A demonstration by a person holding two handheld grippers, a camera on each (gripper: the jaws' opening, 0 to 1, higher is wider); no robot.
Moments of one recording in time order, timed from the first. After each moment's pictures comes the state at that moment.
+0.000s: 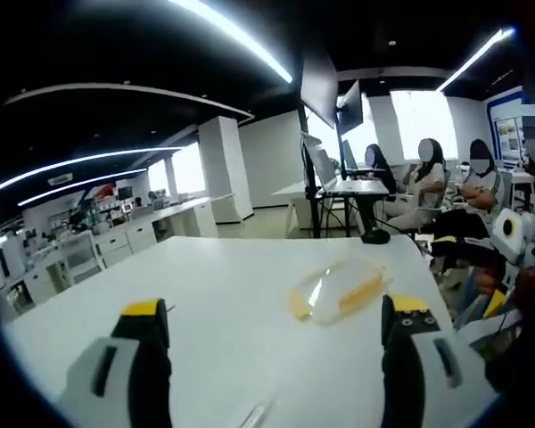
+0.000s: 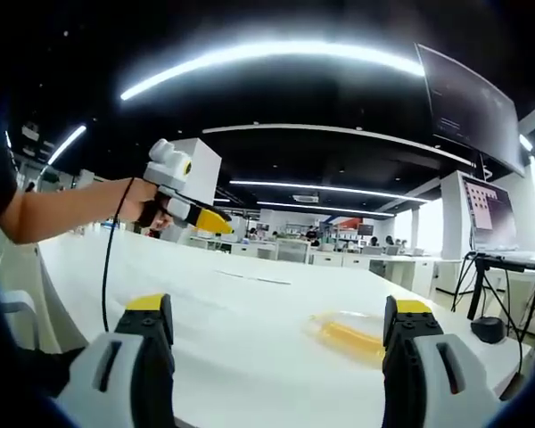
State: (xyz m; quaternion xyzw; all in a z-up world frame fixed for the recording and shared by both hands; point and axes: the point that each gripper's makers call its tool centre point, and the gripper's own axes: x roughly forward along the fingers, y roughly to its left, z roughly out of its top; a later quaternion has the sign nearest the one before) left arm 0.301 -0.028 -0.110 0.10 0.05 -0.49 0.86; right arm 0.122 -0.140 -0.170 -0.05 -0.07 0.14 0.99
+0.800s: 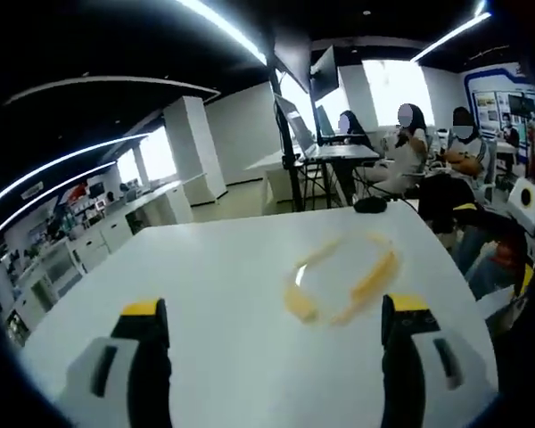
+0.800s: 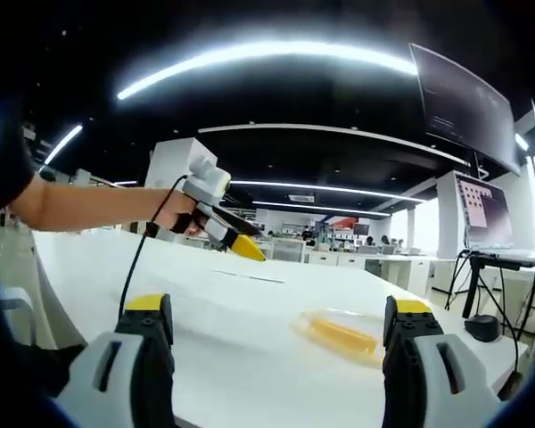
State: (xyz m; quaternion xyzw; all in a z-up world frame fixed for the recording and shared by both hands) left arm 0.343 -0.096 -0.151 0.19 0.10 -0.54 0.82; right arm 0.124 -0.156 -0.176 -0.05 -0.07 0.13 0.99
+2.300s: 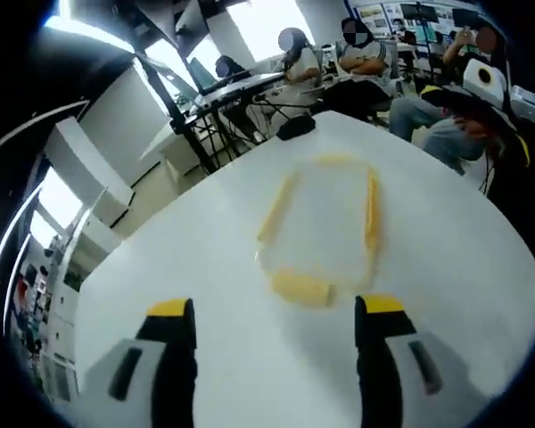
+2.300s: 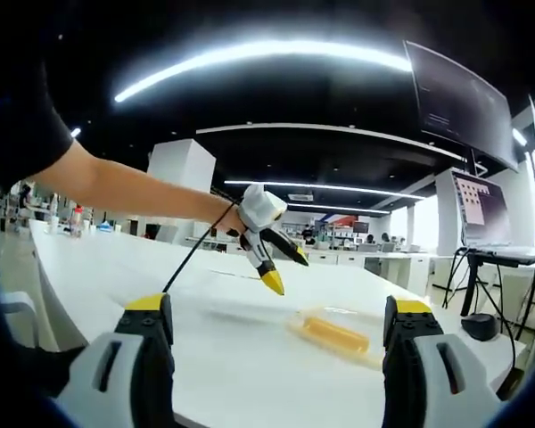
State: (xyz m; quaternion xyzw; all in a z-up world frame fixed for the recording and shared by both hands) left arm 0.372 -0.163 -0.217 0.41 0.11 -0.67 0.60; right arm 0.118 -0.162 -0.171 -0.04 -0.07 0.13 0.99
